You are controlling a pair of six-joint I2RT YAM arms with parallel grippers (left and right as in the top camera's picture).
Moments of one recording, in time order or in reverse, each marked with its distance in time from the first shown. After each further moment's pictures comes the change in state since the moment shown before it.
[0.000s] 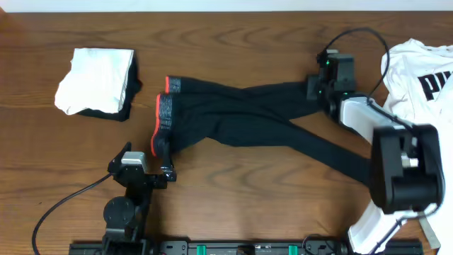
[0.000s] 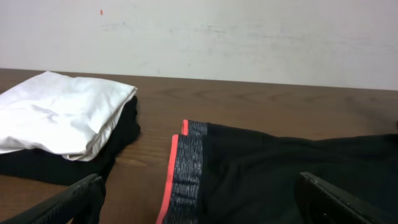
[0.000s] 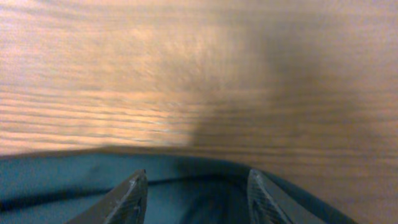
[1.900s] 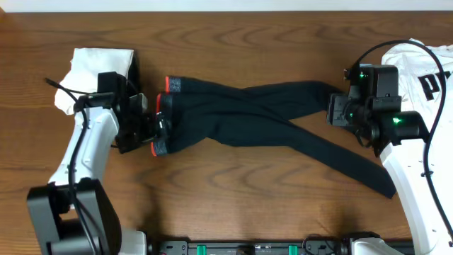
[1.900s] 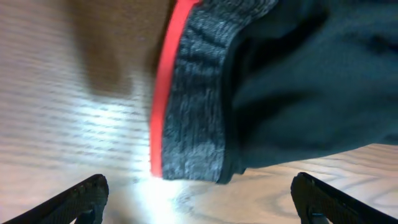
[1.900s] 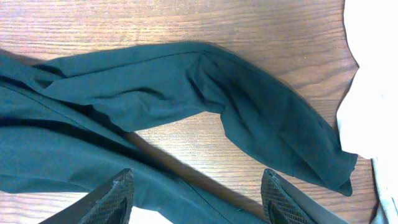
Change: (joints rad) left arm 0.205 1.612 1.075 -0.854 0.288 -0.045; right arm 0.000 -0.568 0.018 -0.737 0.063 0.018
